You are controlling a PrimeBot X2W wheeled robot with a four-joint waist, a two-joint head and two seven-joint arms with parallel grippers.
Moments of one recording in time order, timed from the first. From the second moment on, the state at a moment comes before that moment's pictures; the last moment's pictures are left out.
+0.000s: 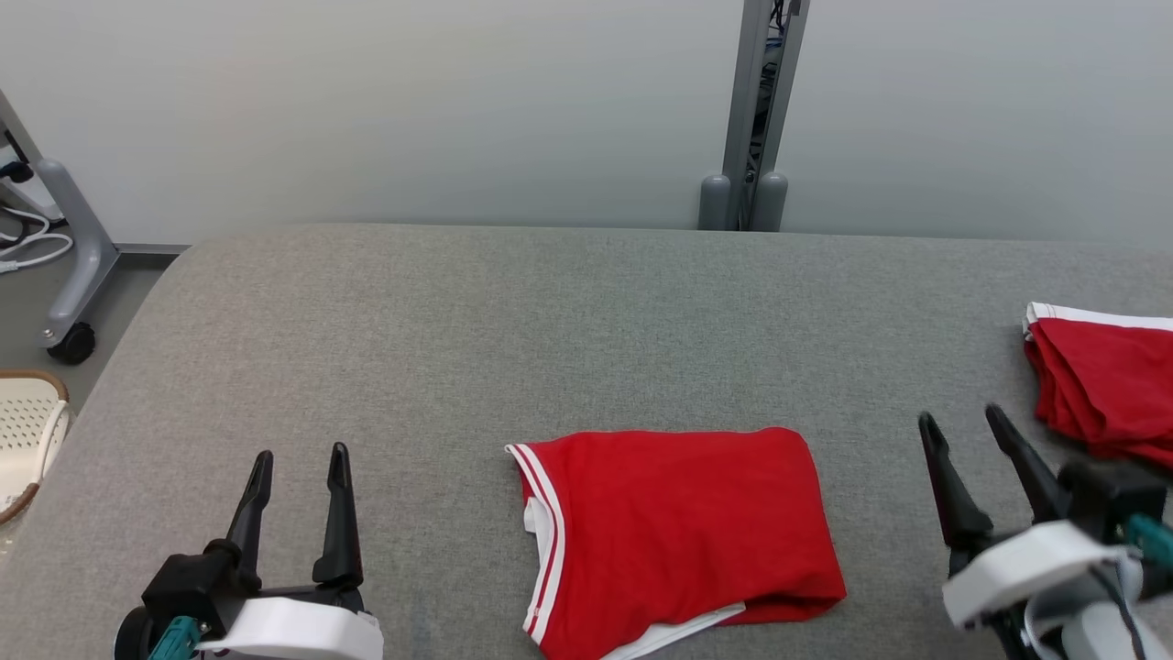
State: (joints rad) left arm 0.01 0.05 -0.05 0.16 -0.28 0.01 -0.26; right arm -0.23 -0.29 0.30 0.41 0.47 0.13 -0.26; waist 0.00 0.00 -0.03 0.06
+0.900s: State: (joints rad) left arm 0.04 0.05 -0.07 0.17 -0.26 0.00 -0.26; right arm -0.06 -0.19 0.23 0.37 0.46 0.13 -0.21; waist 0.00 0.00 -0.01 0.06
